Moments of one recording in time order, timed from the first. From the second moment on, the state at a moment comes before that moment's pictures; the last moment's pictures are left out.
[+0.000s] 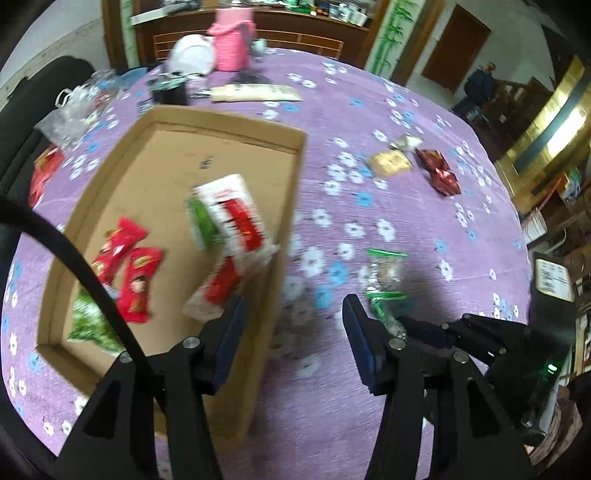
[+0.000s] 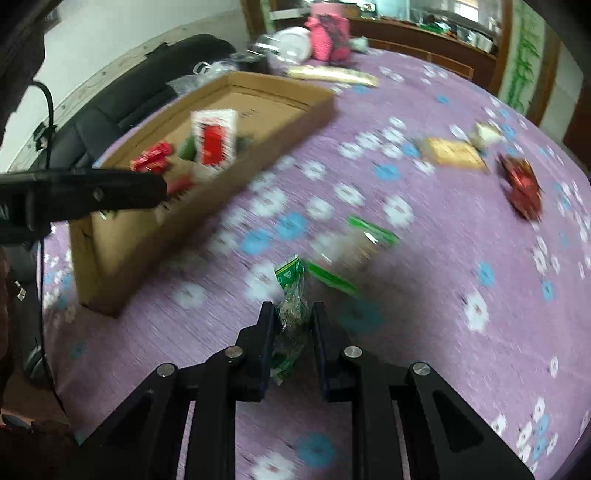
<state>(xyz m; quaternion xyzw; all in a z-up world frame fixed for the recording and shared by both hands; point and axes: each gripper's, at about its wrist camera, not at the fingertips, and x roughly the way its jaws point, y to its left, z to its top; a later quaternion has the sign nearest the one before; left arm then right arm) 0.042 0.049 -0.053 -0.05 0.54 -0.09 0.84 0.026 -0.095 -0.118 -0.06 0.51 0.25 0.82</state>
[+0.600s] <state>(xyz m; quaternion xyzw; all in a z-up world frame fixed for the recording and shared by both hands) 0.023 -0.035 -0.095 -0.04 0.58 -0.04 0.82 0.080 -0.172 -0.098 0.03 0.50 0.22 0.83</state>
